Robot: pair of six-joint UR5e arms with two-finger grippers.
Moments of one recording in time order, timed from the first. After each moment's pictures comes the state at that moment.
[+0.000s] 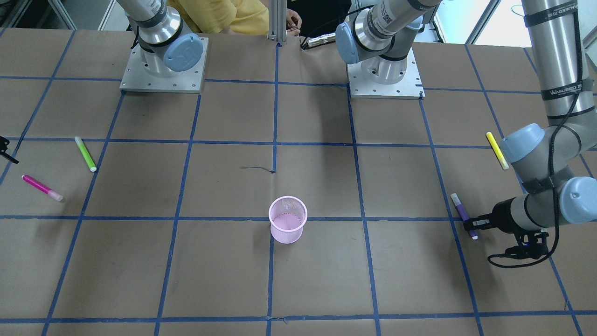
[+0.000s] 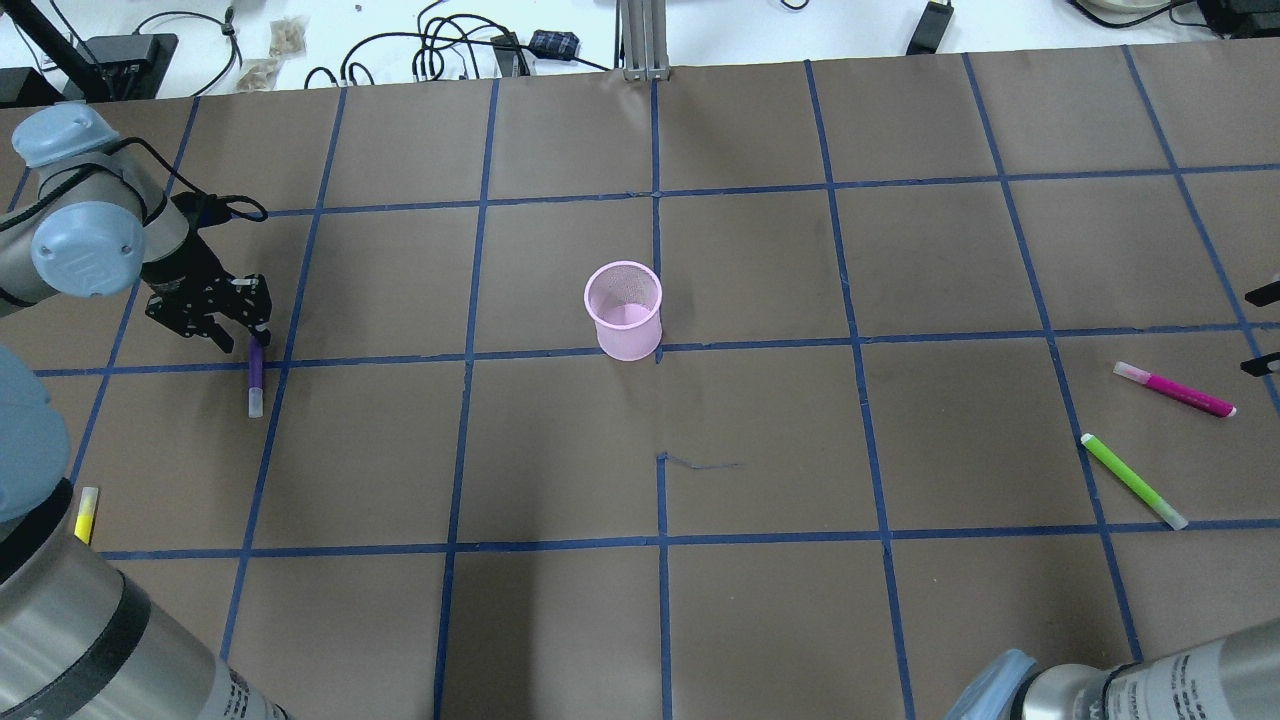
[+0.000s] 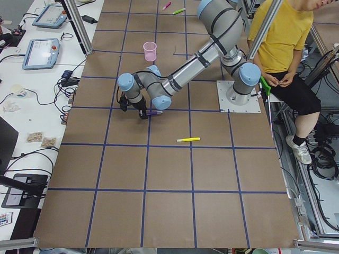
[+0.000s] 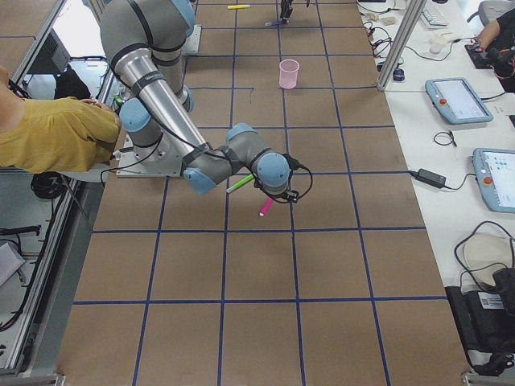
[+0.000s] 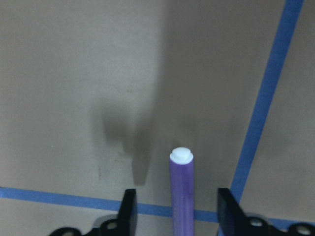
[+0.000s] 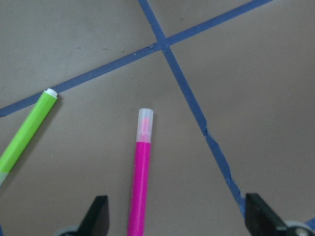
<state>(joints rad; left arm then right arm) -1.11 -2.13 -1.63 -1.16 1.62 0.29 0.68 -1.23 1.81 -1.96 -1.24 -2.09</state>
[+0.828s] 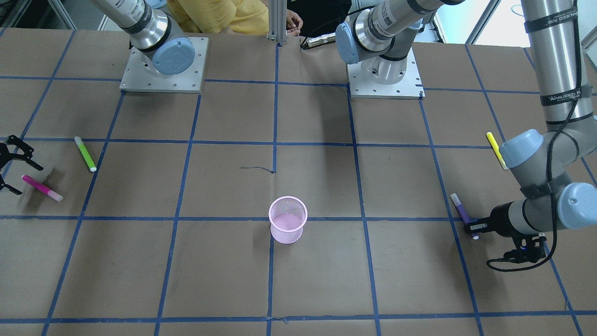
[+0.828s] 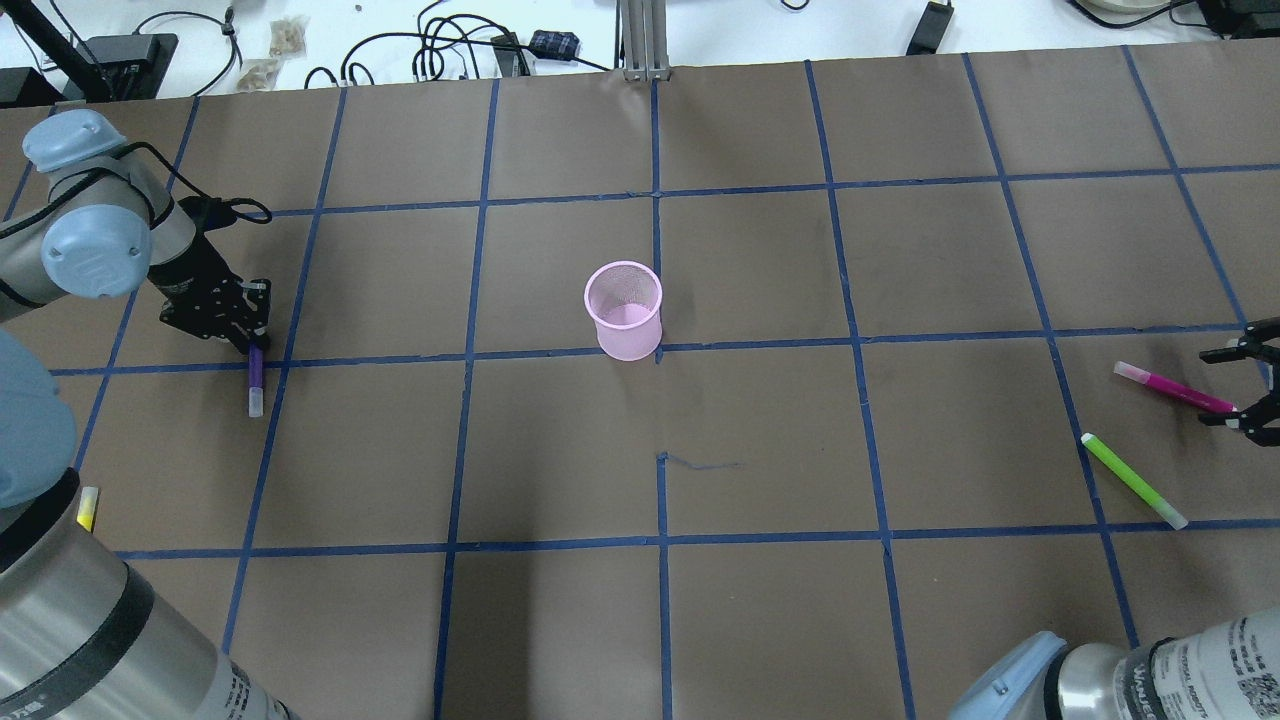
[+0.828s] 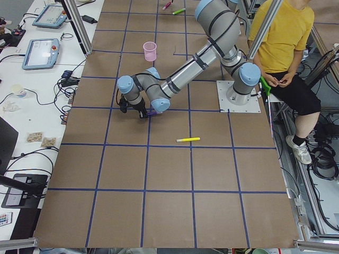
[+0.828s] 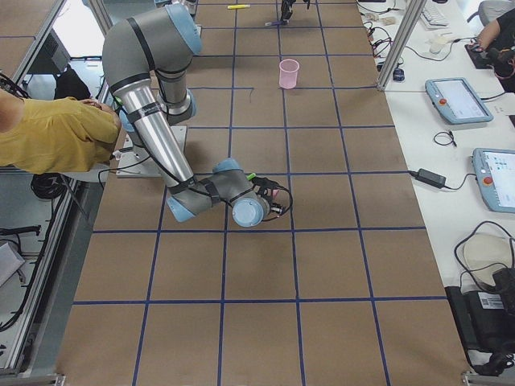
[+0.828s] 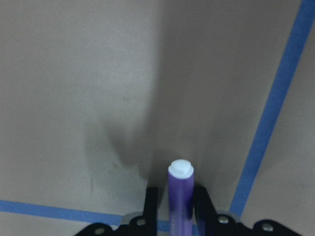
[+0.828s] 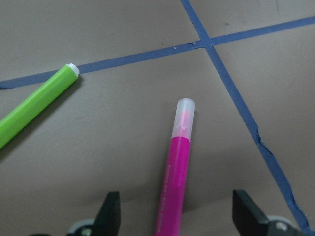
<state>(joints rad) -1.11 -2.15 -1.62 -1.16 1.61 0.26 0.56 -1.14 1.91 -1.97 -1.07 -2.41</state>
